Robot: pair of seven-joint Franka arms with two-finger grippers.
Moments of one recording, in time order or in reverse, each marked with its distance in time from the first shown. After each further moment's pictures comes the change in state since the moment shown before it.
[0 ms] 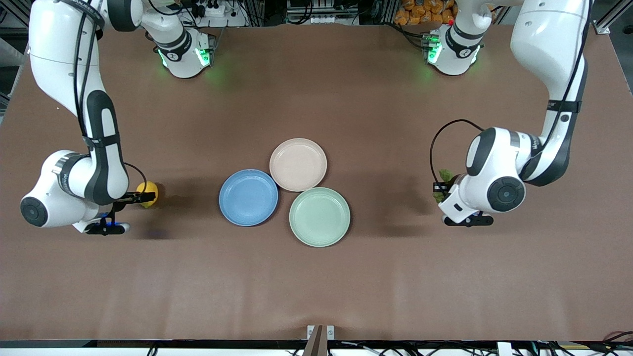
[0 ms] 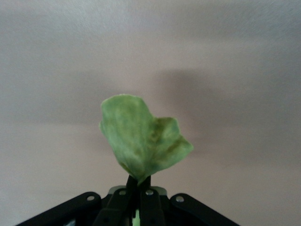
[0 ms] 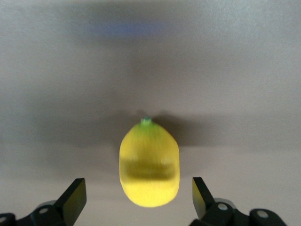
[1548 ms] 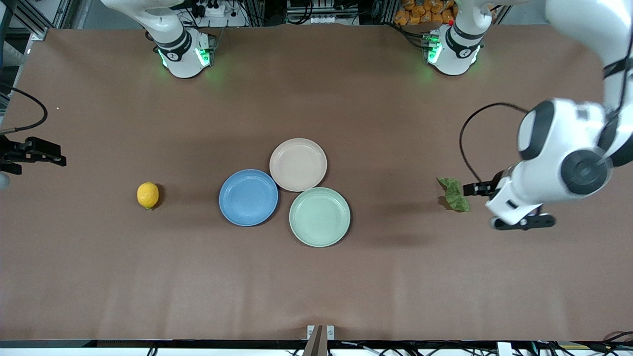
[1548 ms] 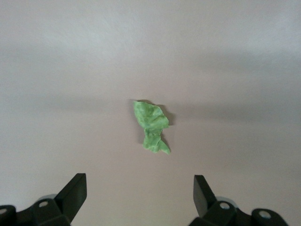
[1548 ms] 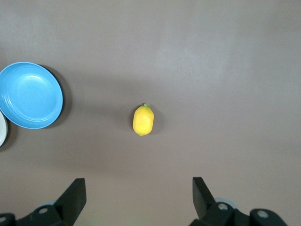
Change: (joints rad) left arm 0.065 -0.159 -0.007 0.197 0.053 -0.162 0.001; right arm -0.190 -0.398 0.248 0.346 -0.307 -0.376 0.004
